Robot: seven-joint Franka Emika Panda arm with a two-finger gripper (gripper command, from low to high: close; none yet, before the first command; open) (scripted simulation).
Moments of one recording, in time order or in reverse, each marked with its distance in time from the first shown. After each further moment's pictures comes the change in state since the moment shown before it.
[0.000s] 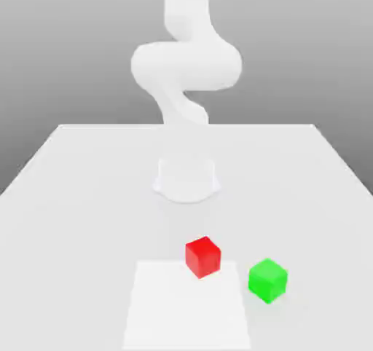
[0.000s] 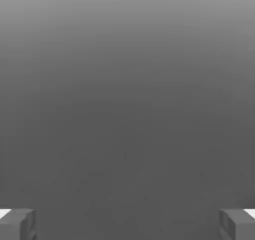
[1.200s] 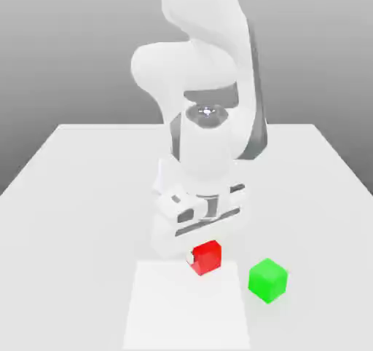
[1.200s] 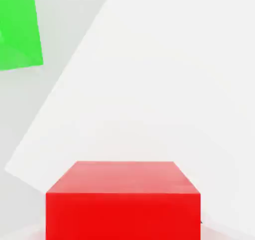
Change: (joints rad) arm 0.110 0.781 -0.029 -0.582 0.004 0.639 -0.416
